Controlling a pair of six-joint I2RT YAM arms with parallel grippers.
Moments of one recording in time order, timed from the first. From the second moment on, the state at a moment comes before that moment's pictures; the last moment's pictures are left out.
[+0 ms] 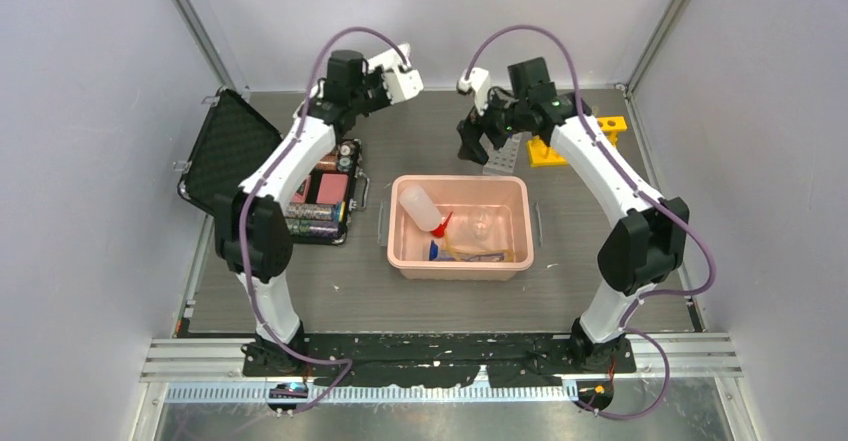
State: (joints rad) left arm -0.34 1.89 1.66 -0.23 0.17 1.02; right arm 0.37 1.74 1.67 -0.72 -0.52 -0.54
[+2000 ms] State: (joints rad) left arm -0.25 1.44 0.78 0.46 0.89 -1.20; right arm 0.07 1.28 1.28 -0.91 -0.74 -0.29
